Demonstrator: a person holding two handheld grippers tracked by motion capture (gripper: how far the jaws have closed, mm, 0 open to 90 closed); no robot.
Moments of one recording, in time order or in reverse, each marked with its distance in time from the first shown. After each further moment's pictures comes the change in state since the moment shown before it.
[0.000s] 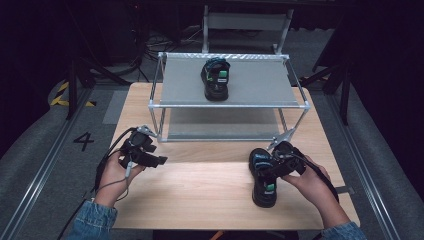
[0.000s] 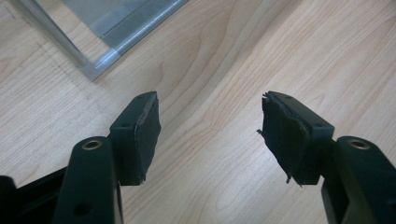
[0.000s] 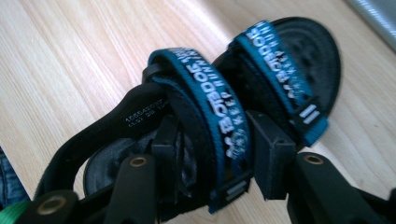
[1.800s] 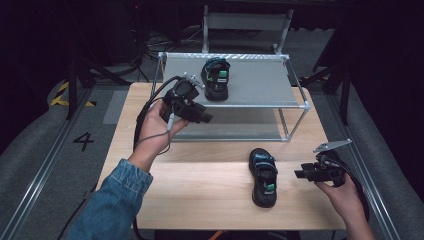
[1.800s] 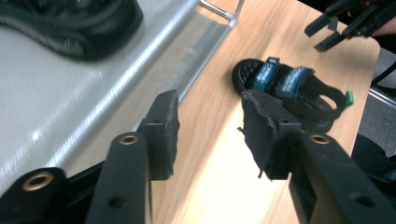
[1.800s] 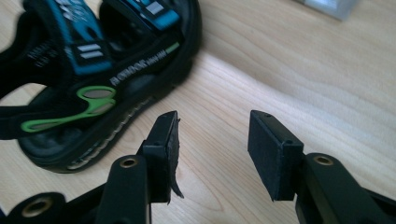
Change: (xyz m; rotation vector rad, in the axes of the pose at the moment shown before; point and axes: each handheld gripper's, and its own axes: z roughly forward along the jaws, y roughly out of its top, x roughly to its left) left arm -0.057 0.153 -0.050 -0.137 -0.127 0.189; right arm -0.042 -0.101 -0.038 -0.220 -0.083 0.280
